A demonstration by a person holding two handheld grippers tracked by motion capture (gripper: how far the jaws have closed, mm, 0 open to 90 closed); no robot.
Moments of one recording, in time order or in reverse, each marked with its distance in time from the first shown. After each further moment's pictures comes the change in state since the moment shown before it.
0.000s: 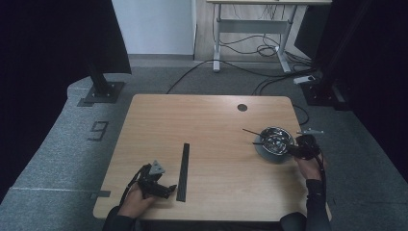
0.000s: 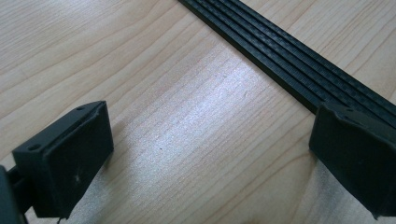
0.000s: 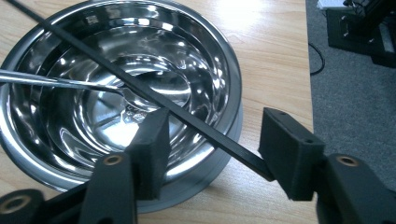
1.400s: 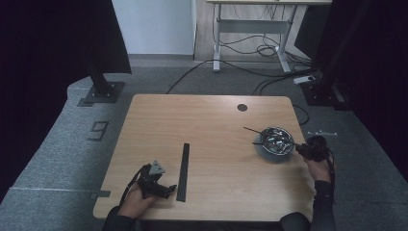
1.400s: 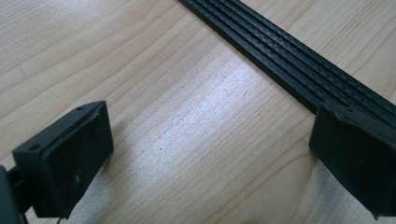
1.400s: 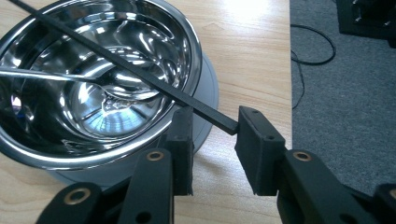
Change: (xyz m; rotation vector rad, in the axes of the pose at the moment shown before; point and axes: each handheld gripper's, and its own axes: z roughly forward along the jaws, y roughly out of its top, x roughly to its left) left arm 0.000 0.000 0.000 0.000 0.000 0.000; right arm -0.029 -0.010 -0.007 0.007 0.055 0.068
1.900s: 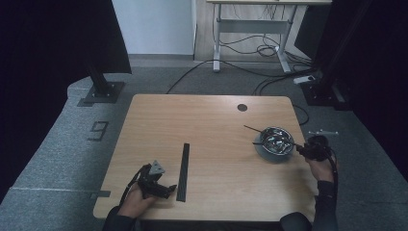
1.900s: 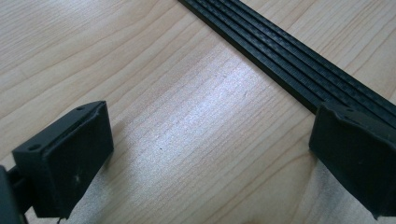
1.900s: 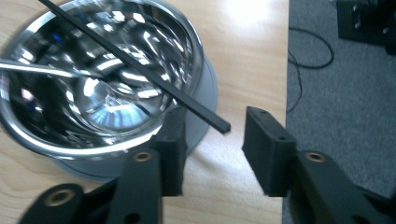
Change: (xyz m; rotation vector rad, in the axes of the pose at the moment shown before) left arm 0.000 0.000 0.000 0.000 0.000 0.000; right arm 0.001 0.006 -0.011 -0.003 0.006 -0.046
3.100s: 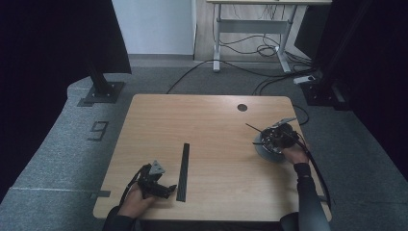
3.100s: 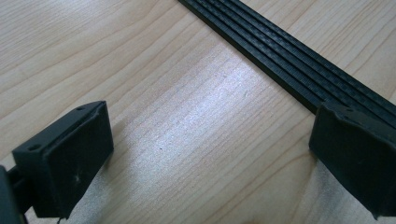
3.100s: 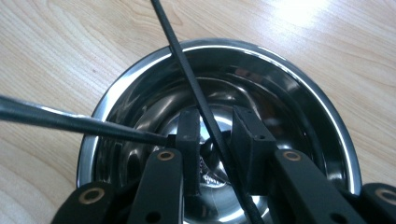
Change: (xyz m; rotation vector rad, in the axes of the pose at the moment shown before) left arm 0.000 0.000 0.000 0.000 0.000 0.001; right arm 0.069 0.049 0.058 0.095 0.110 -0.321
